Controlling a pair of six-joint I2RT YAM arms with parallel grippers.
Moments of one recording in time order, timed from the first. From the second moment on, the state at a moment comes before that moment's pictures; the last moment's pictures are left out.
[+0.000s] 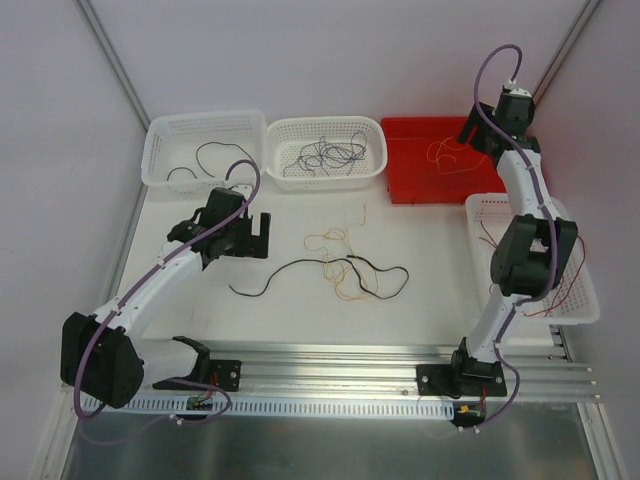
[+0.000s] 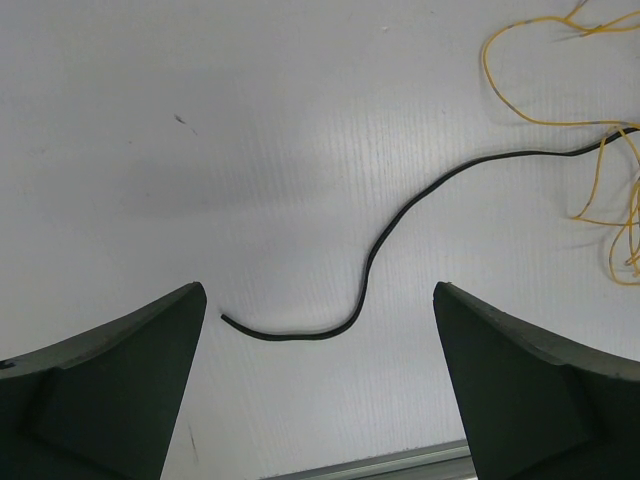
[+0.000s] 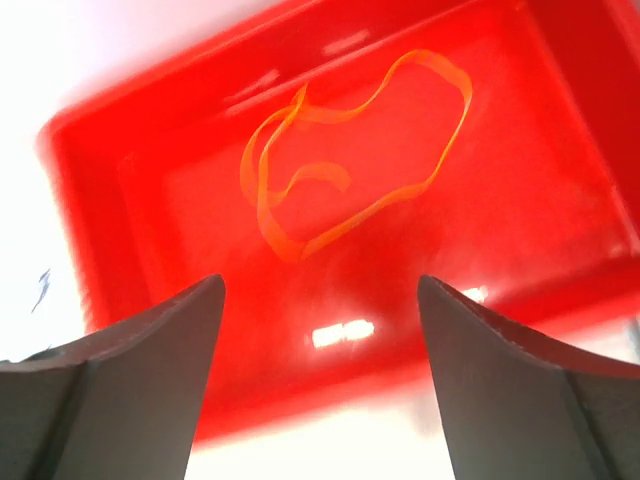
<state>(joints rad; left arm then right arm) -0.38 1.19 0.92 -0.63 -0.07 -0.25 -0.10 1.98 1.82 -0.38 0.06 0.26</state>
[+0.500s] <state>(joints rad) -0.38 1.21 0.92 -0.62 -0.05 -0.25 0.40 1.39 1.26 -0.50 -0.17 0.29</state>
